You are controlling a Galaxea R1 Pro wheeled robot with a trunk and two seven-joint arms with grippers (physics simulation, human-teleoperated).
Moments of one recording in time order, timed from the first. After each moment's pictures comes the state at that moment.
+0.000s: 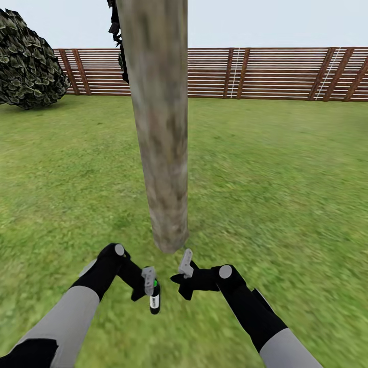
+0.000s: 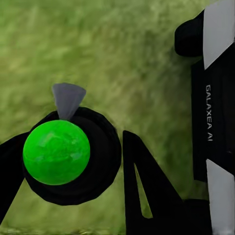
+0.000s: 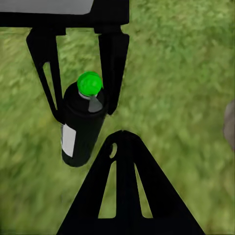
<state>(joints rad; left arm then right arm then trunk) -0.80 -0.01 -0.02 -0.71 -0.94 0.04 -1.50 -0.56 0.06 0.39 -1.10 0.39 0.25 0.86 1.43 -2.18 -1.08</state>
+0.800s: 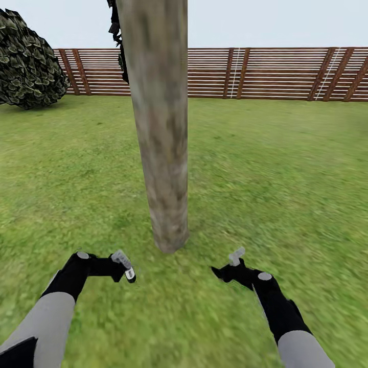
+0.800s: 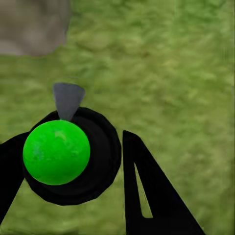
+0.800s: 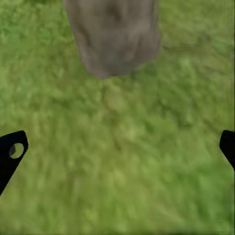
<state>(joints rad) -0.79 0.07 0.43 -0.67 -0.94 0.12 -1.07 -0.56 0.04 -0.14 -0.88 0.38 0.20 0.56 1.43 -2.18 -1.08</state>
